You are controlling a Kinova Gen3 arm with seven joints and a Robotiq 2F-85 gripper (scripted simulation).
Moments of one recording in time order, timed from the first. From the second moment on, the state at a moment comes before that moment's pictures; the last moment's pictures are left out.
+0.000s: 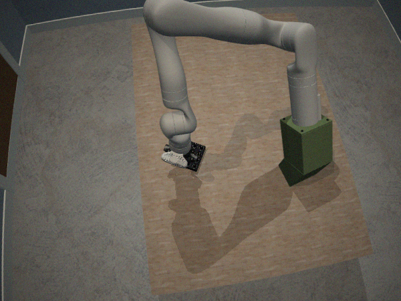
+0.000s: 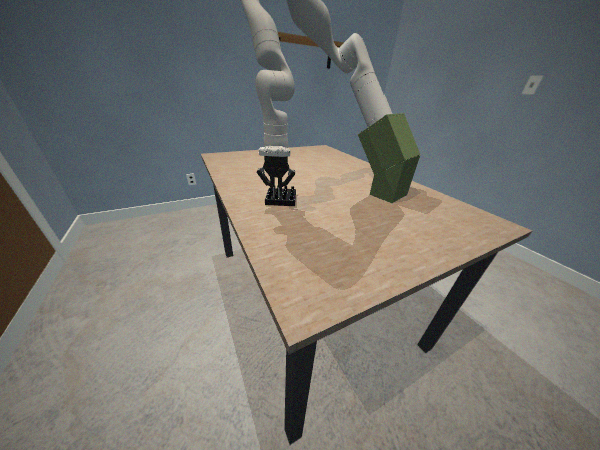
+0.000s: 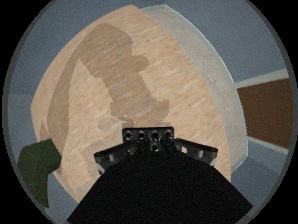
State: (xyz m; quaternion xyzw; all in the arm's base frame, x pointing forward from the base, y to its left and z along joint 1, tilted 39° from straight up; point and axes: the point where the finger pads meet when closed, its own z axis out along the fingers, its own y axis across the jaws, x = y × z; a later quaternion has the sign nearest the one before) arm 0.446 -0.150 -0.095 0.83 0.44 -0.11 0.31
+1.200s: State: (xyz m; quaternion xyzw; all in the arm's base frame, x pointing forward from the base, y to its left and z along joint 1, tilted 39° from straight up) arm 0.446 -0.151 -0.094 0.83 0.45 -0.11 0.31
